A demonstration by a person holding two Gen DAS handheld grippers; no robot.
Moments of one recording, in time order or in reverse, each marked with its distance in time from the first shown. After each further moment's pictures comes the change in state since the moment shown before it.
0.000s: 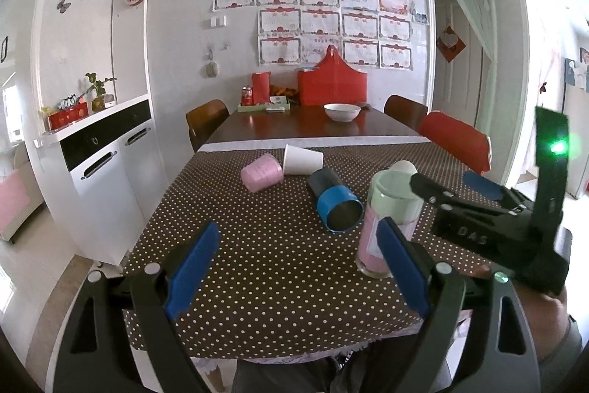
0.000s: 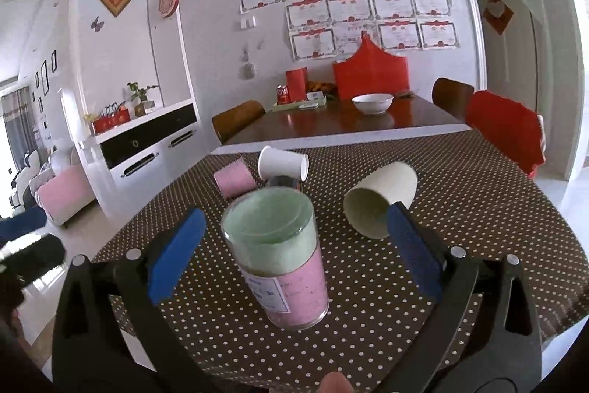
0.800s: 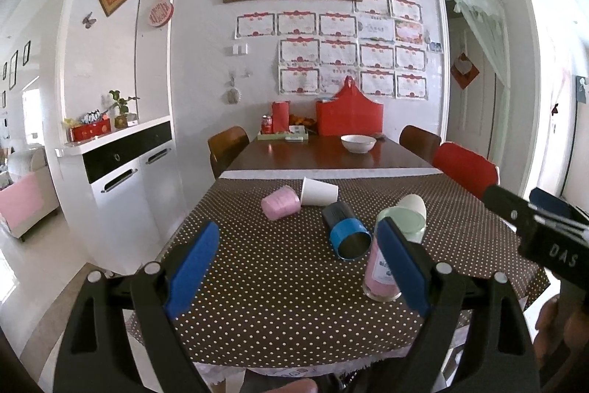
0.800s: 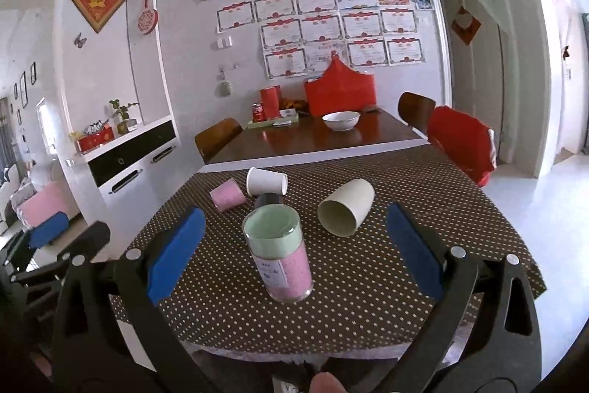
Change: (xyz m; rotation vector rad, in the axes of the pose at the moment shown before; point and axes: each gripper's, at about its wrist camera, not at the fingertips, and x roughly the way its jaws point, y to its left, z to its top) left arm -0.047 0.001 0.017 -0.034 -0.115 0.076; right arm -0.094 0.026 0.027 0.020 -0.030 -0.123
